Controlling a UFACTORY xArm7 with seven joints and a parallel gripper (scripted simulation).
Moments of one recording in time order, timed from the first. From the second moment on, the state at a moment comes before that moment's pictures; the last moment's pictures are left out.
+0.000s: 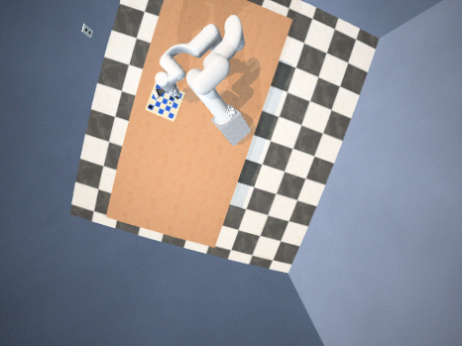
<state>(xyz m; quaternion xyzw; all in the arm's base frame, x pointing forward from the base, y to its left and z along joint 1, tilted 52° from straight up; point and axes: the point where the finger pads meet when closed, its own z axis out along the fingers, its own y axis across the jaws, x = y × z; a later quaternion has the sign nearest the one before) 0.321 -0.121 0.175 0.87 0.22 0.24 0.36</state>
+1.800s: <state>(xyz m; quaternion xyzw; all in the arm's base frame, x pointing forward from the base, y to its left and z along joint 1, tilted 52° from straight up) 0.344 -0.140 0.152 0.87 0.22 0.24 0.36</state>
